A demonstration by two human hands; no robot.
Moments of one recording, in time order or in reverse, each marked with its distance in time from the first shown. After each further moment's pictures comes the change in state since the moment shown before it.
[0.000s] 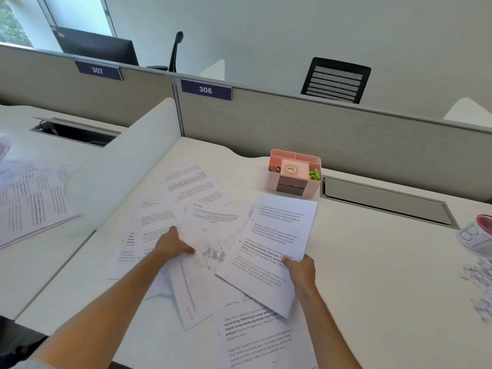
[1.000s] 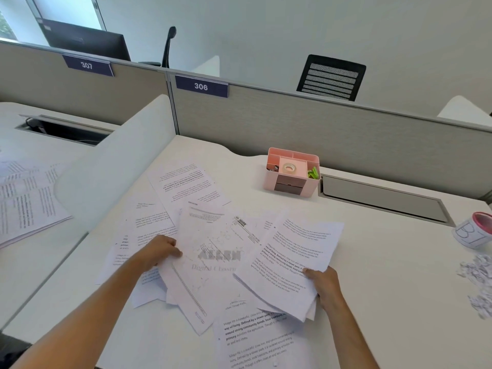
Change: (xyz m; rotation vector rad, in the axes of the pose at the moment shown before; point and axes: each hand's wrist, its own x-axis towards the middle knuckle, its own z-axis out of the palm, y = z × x) left_hand 0.014 -0.031 -0.014 -0.367 -0.238 0.015; right_hand 0.021 0.028 -0.054 0.204 -0.067 0.133
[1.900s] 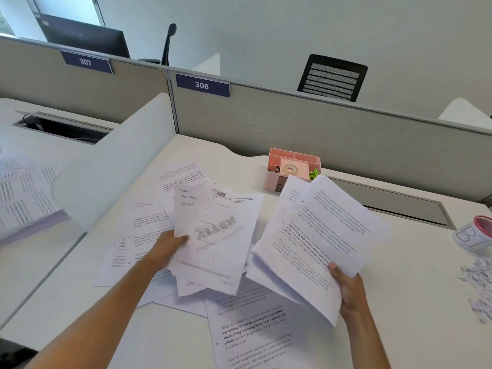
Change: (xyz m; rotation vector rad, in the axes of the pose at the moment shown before) left_hand 0.013 0.011 0.026 -0.414 0.109 0.045; right_hand -0.018 -0.023 -0.034 0.393 -0.164 -0.188
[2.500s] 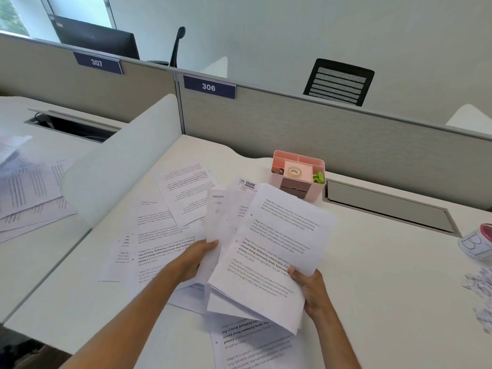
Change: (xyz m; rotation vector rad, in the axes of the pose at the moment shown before) left_hand -0.049 0.000 0.054 -0.207 -0.378 -0.100; right_hand -0.008 0.042 0.058 -0.142 -0.166 0.134
